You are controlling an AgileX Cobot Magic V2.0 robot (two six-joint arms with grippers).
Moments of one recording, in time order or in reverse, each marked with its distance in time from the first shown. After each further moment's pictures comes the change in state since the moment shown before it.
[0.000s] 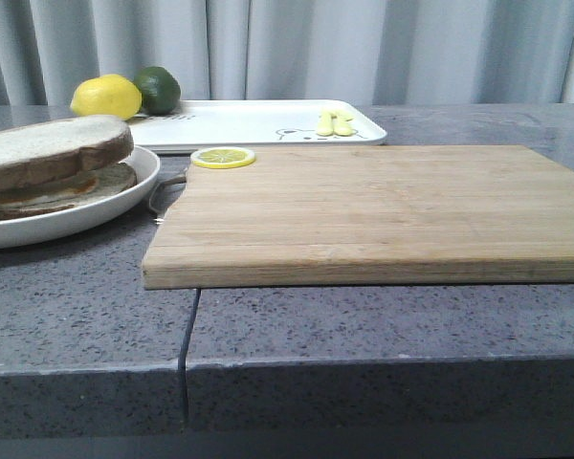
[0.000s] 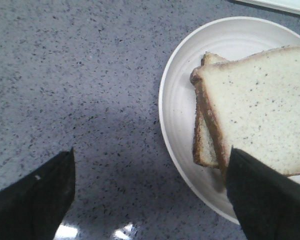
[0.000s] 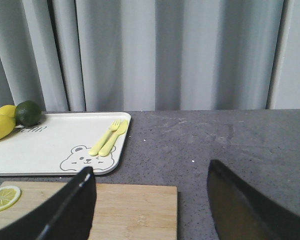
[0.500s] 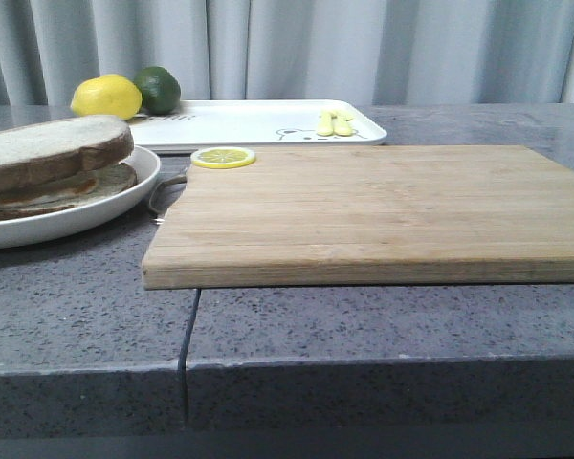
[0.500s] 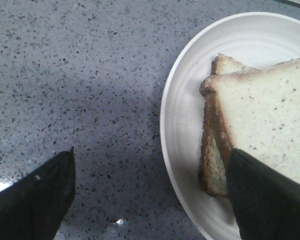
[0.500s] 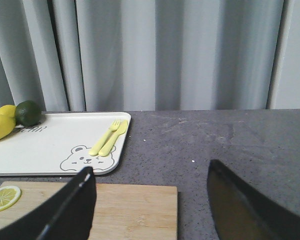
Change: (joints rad) left arm 0.000 0.152 0.000 -0.038 -0.079 0.000; right arm 0.000 0.000 0.000 0.000 0.000 0.000
